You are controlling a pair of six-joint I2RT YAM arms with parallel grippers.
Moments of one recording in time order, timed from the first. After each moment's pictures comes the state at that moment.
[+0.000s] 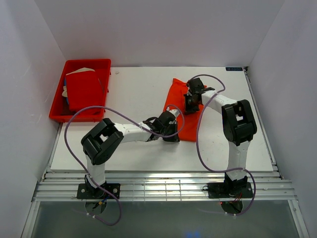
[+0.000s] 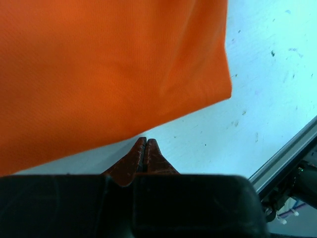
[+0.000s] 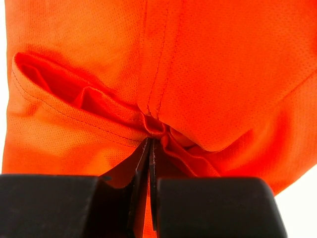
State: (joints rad) left arm -0.89 1.89 1.07 0.02 0.14 -0.69; right arm 0.37 2.04 1.45 -0.49 -0.14 0.28
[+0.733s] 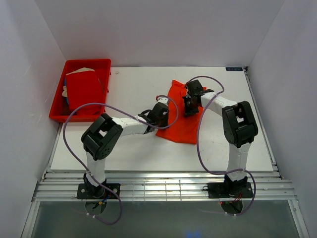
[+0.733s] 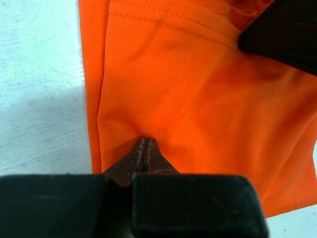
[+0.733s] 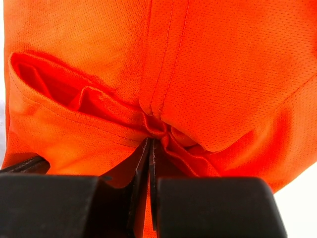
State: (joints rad) left arm -0.77 1.93 1.14 0.02 -0.14 -0.51; right arm 0.40 1.99 1.39 -0.48 -0.12 0.25
